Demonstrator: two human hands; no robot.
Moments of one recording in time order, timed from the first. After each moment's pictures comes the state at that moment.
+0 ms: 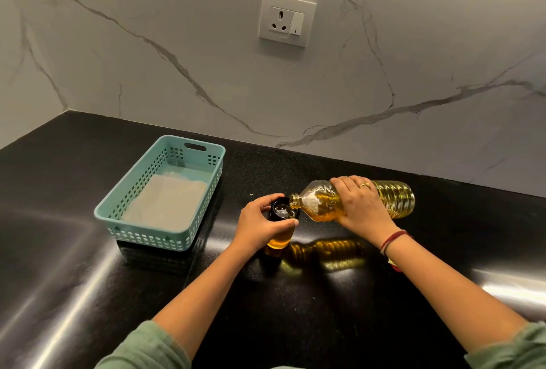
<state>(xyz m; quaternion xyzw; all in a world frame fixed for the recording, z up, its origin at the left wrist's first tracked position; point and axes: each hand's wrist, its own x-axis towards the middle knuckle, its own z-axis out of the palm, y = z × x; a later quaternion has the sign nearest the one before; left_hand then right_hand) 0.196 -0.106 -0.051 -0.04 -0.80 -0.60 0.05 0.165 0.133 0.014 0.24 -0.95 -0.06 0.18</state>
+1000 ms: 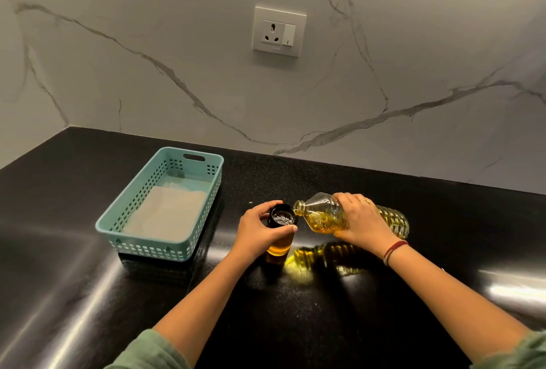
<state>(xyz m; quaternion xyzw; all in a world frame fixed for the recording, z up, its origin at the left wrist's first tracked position) 0.196 -0.107 -0.049 -0.04 -0.79 -0.60 0.04 0.167 0.147 -0.004 0.20 -0.98 0.06 0.08</state>
